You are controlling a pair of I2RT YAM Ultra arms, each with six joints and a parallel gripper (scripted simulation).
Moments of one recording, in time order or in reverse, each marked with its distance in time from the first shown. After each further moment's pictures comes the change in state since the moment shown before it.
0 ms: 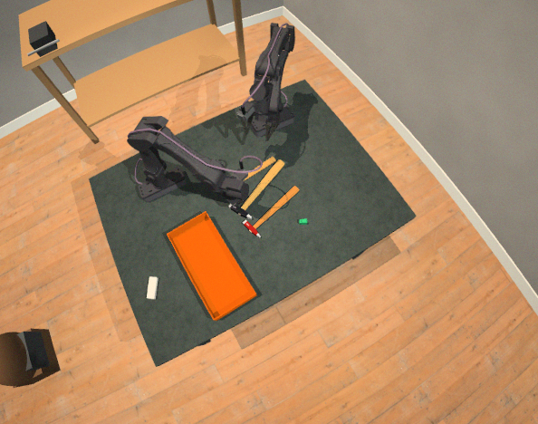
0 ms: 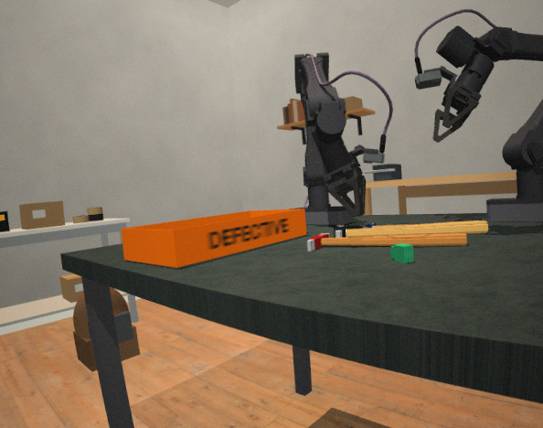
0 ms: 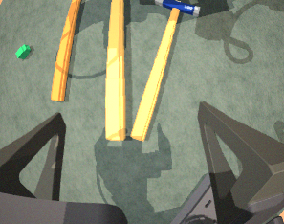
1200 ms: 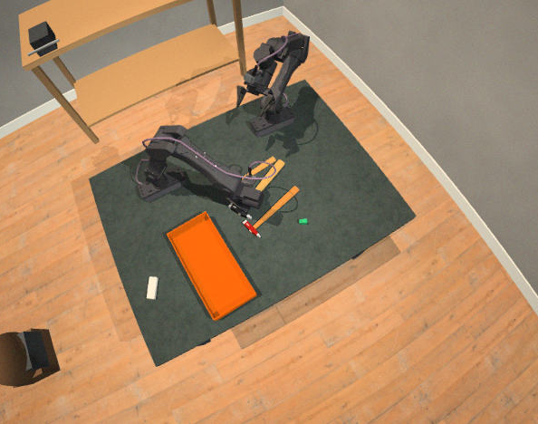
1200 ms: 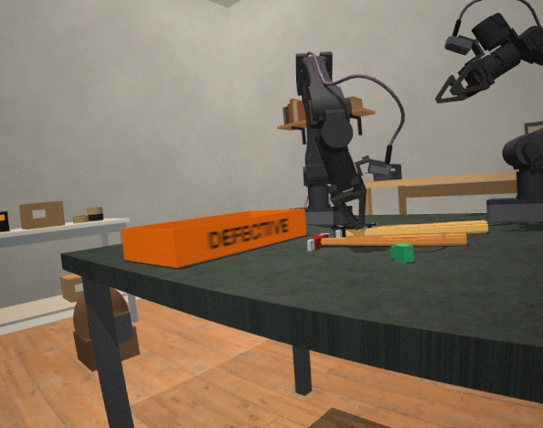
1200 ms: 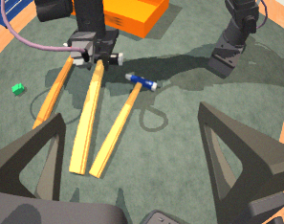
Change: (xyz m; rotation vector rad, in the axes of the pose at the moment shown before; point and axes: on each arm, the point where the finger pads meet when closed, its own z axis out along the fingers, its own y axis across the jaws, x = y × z) left arm -0.032 -0.028 -0.093 0.071 -0.440 -0.248; right arm 0.001 -0.026 0.026 -0.121 0.079 -0.133
